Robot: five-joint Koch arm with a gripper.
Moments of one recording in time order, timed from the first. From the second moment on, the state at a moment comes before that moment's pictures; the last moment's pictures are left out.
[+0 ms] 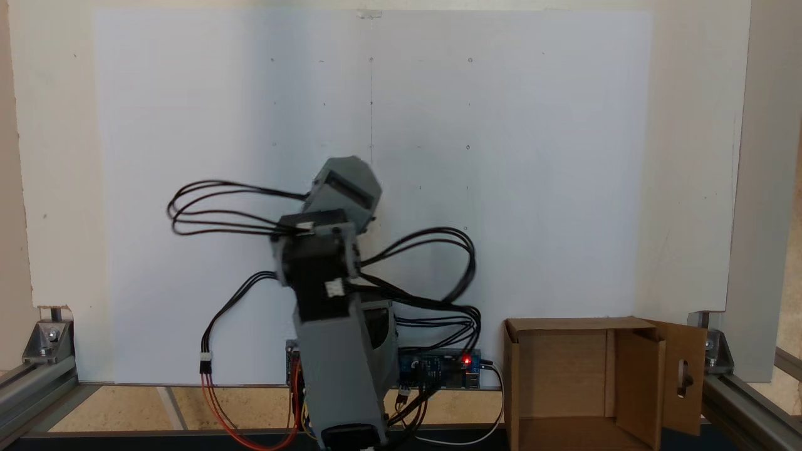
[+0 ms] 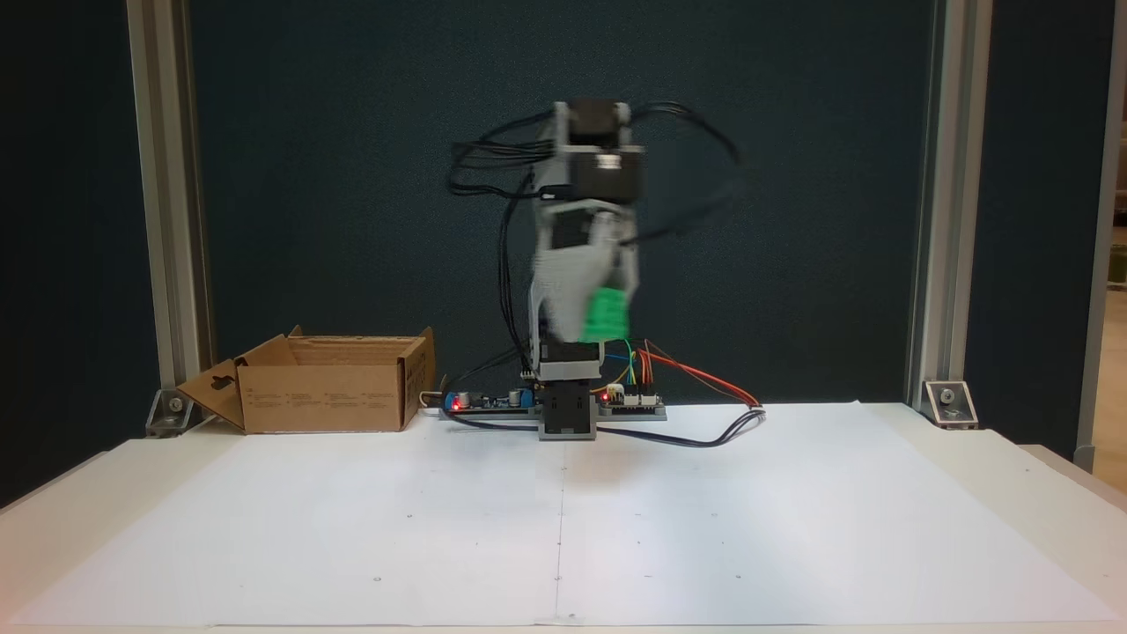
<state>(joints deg) -2.7 104.9 89.9 57.1 41.1</state>
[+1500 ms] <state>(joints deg) 107.9 78.8 80.1 34.6 -21.2</state>
